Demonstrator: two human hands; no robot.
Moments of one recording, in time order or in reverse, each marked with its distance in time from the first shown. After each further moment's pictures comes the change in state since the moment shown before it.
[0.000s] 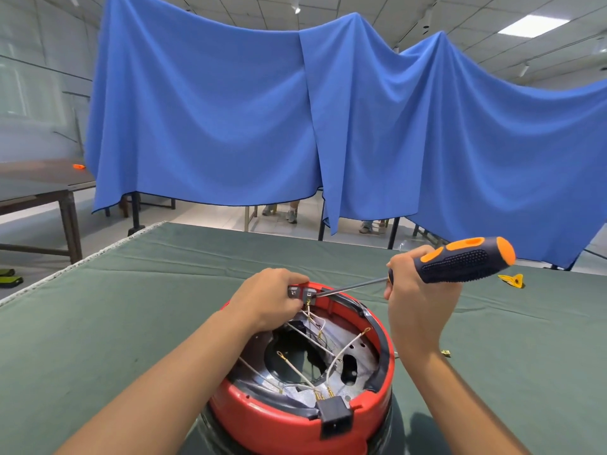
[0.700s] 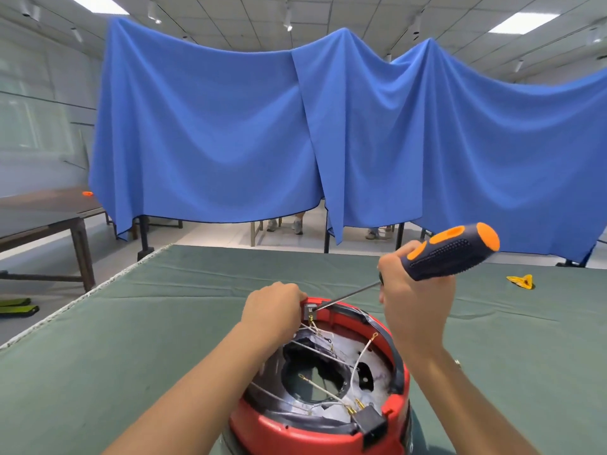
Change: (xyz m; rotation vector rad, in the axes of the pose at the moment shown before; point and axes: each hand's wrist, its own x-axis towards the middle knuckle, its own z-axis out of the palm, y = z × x) left_hand 0.007 0.018 -0.004 0.371 -0.008 -0.095; right_hand 0.009 -0.014 0.007 -0.050 -0.108 -0.028
